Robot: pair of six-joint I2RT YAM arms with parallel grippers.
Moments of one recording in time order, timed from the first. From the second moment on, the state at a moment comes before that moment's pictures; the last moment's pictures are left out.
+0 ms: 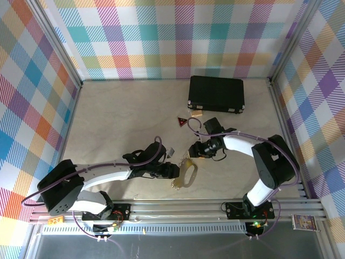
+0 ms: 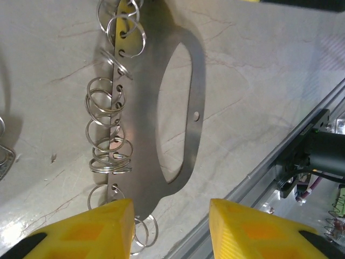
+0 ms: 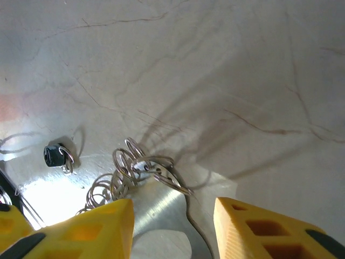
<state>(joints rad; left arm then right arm) -0.90 1.35 0.61 -0.15 0.37 -0.84 0.51 1.64 0.85 -0.41 -0.55 0.35</state>
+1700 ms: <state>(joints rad) -0.87 1.47 0.51 0.05 0.43 -0.89 0.57 1.69 0.86 -0.40 -0.52 0.19</state>
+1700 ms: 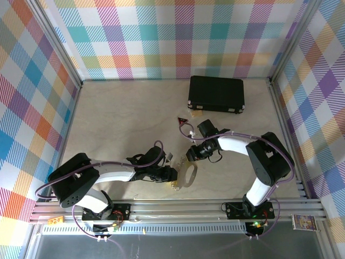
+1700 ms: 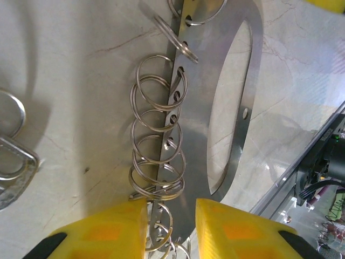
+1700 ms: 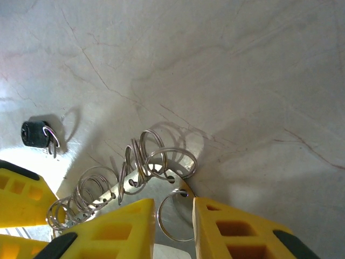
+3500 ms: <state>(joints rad) -0.81 1.04 0.49 -0.21 0.33 -0.81 0.81 1.72 1.02 -0.68 -0.03 -0.04</state>
